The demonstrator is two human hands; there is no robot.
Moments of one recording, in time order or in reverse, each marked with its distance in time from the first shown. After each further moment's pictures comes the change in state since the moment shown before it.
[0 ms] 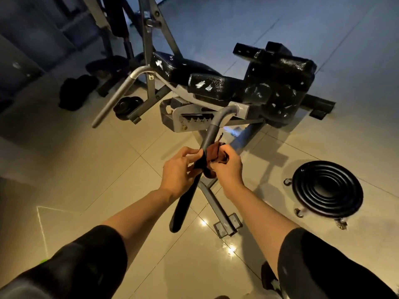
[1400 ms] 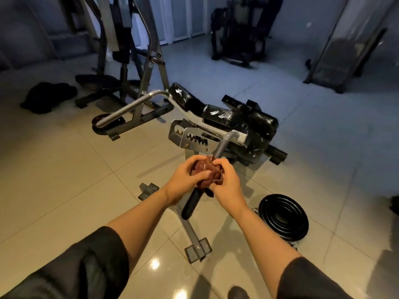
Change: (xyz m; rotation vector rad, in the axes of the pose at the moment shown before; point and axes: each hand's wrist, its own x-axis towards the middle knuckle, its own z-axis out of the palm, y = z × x) left_hand -0.079 0.009 -0.073 -1.081 -0.100 -0.108; right_hand -0.123 -0.042 0.030 -0.339 -0.083 -0.394
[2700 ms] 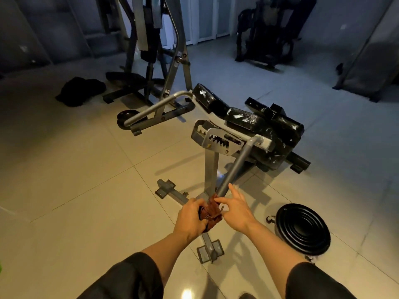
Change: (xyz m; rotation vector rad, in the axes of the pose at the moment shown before) left_hand -0.057 -0.100 -0.008 0.820 0.216 -0.184; right_hand -0.015 0.041 0.028 -0.658 -0.484 0.183
